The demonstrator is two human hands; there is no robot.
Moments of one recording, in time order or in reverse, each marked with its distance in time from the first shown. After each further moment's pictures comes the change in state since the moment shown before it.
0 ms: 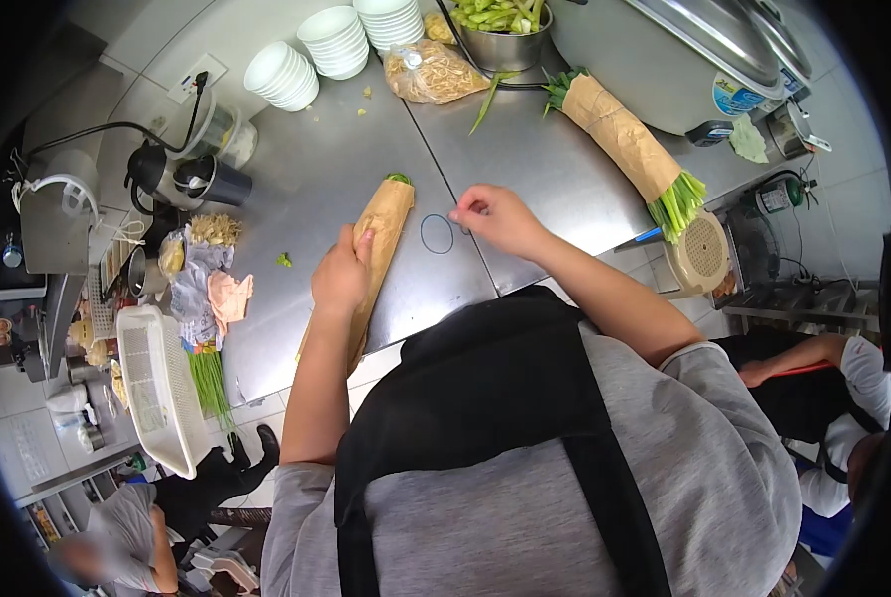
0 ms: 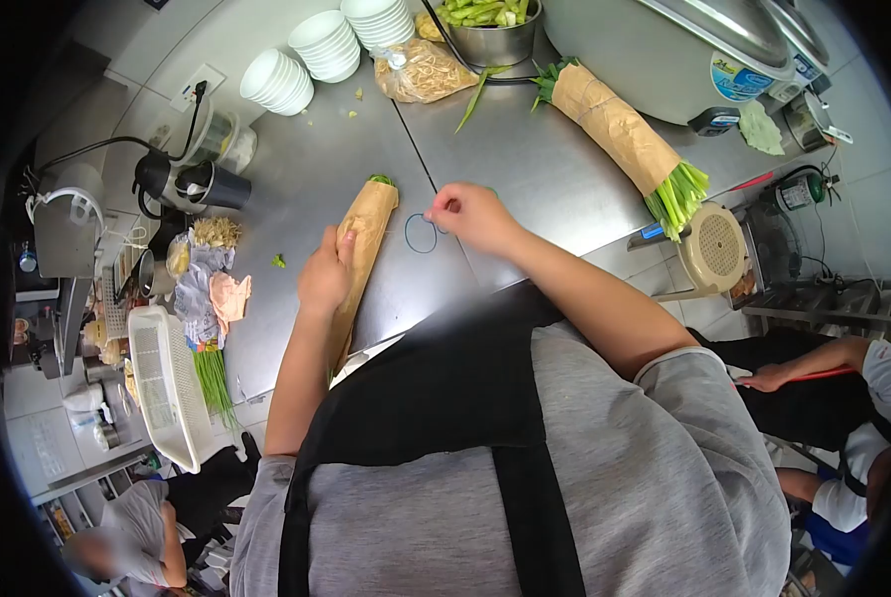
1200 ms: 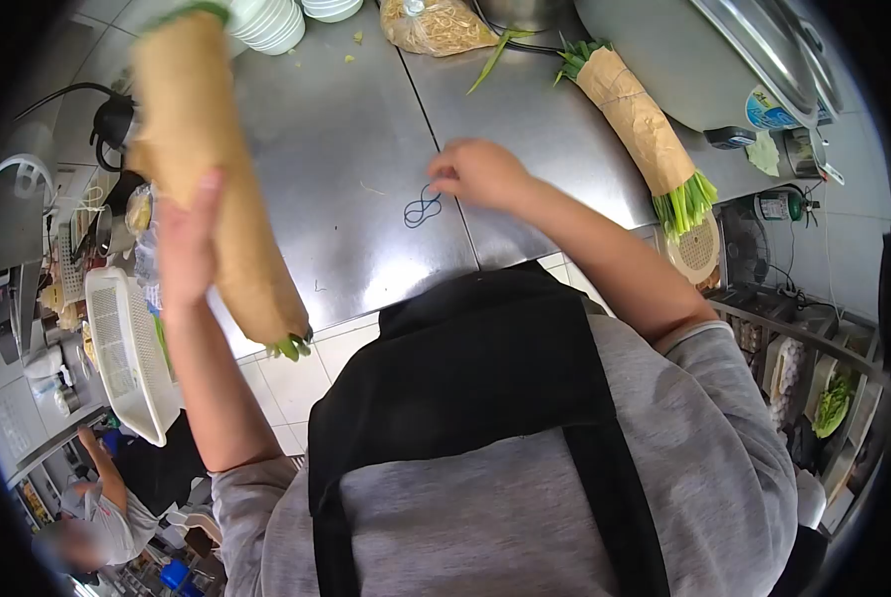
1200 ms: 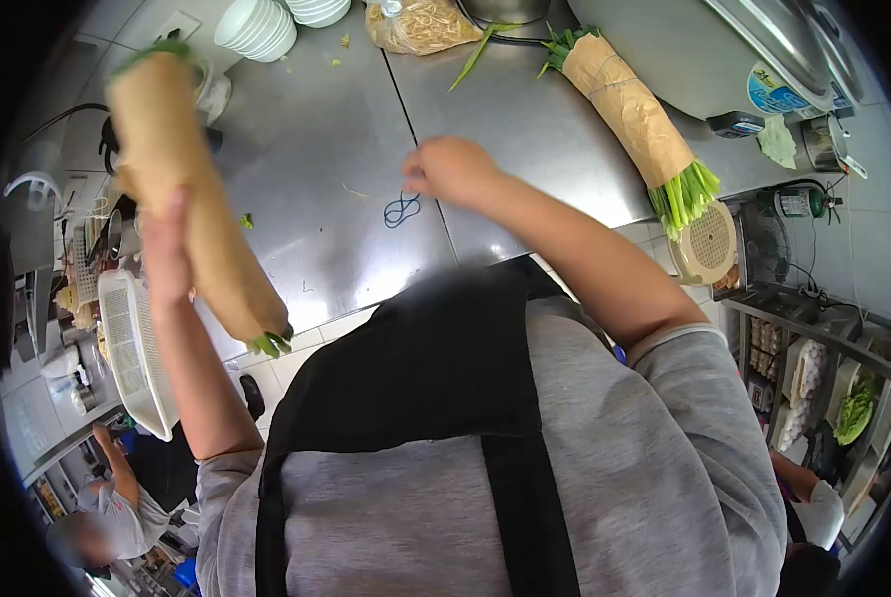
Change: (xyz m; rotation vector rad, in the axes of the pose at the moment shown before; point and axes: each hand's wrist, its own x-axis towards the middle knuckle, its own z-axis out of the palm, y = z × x) left_hand -0.019 -0.010 -0.150 -0.797 0.230 0.160; right_hand 0.041 -0.002 -0.014 -0.749 -0.269 -0.290
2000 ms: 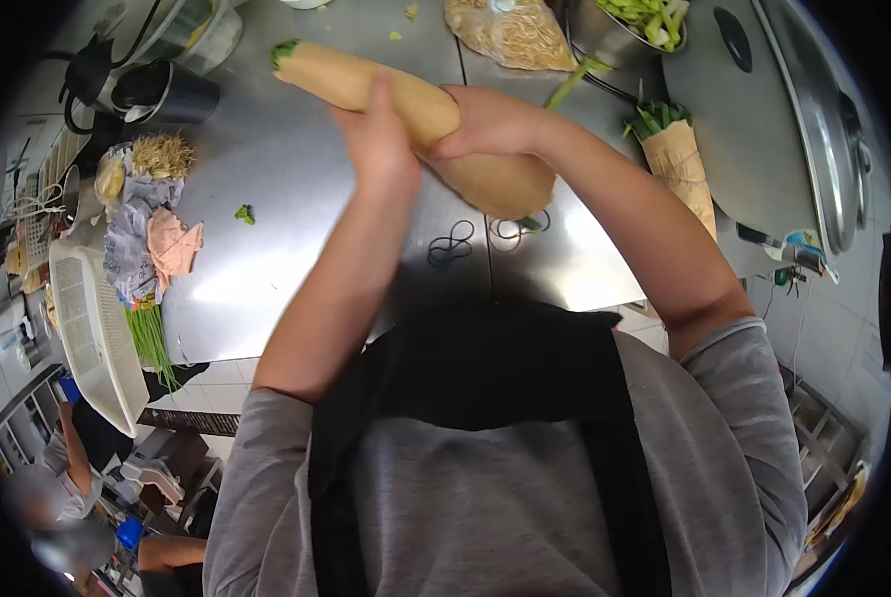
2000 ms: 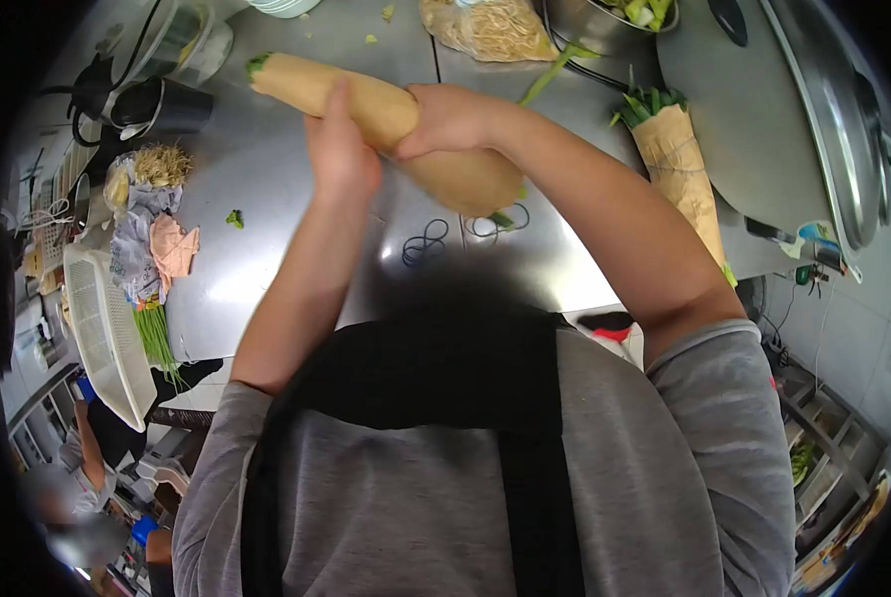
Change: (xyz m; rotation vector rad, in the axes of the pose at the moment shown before) left_hand 0.115 -0.090 0.210 -0.984 0.515 -0.334; right_hand 0.145 0.012 -0.047 0.172 -0.372 0.092
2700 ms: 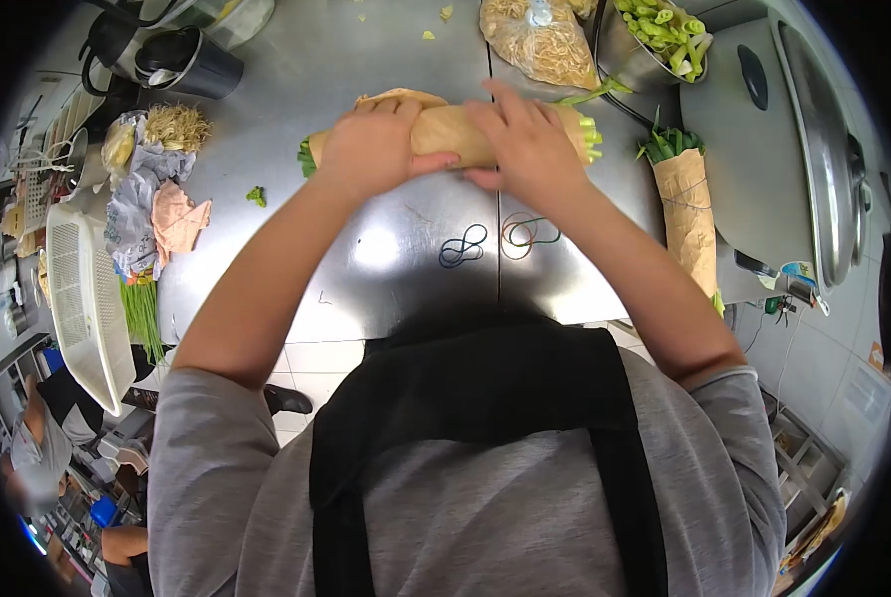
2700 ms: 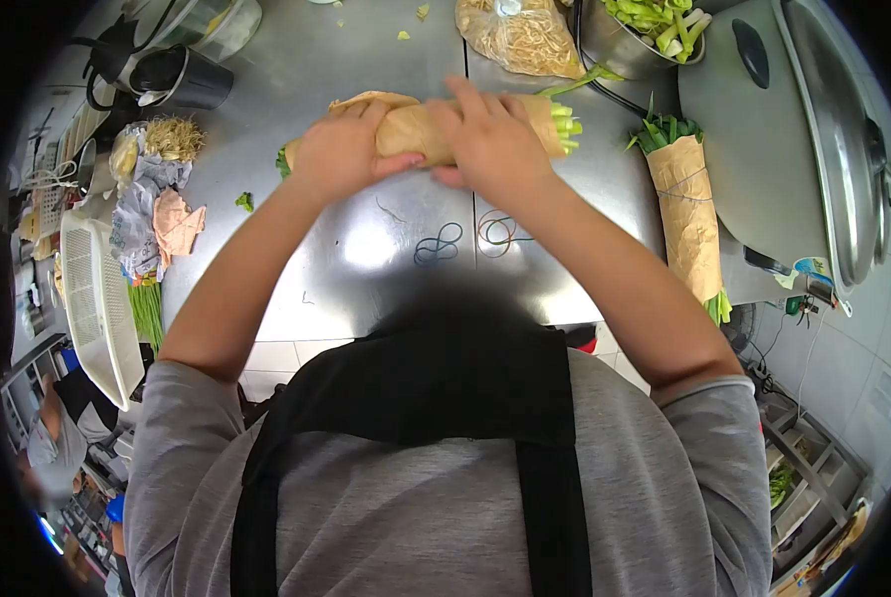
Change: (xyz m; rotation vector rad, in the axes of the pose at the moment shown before) left_hand 0.028 0.040 -0.062 1.723 -0.751 0.748; right_hand -0.037 0.006 0.044 -0.636 0.475 -0.203
